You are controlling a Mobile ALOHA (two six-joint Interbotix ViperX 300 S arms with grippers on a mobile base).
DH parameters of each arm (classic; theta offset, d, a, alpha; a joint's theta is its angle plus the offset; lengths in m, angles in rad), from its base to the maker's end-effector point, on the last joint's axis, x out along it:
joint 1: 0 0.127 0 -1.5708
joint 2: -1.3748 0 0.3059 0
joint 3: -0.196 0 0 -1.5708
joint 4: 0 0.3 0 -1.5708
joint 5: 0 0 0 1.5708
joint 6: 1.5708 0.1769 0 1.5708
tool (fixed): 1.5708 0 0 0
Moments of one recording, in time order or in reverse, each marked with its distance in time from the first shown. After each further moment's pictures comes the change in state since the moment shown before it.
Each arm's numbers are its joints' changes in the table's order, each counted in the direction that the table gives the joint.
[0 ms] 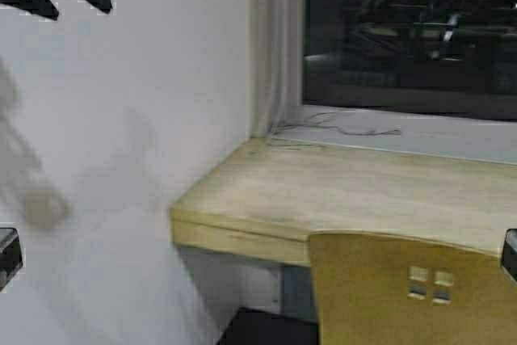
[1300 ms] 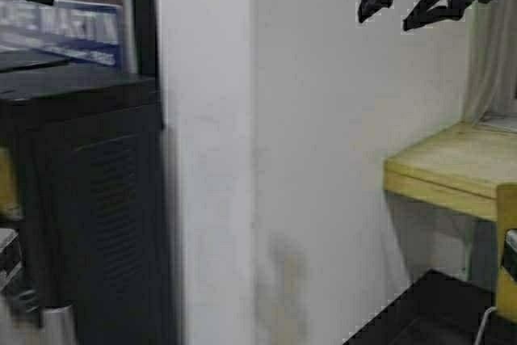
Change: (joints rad) left arm 0.000 -0.049 0.040 0.005 0.101 -0.015; right arm 0.078 0.000 0.015 -0.043 -0.015 0.020
